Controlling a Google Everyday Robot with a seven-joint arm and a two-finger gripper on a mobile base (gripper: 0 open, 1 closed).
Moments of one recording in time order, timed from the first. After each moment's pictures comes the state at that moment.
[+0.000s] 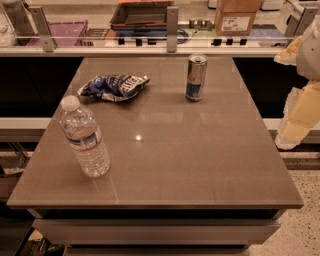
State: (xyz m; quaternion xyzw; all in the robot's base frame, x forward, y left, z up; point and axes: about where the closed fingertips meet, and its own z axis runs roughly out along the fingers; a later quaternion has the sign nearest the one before) arm 0.438 -0.214 0.986 -0.60 0.78 -0.05 0.17
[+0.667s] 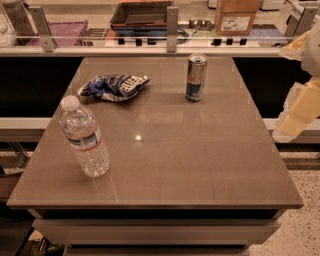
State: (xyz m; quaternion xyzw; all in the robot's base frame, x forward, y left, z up) arm 0.449 -0.218 0.990 -0.58 0.78 -0.04 0.21
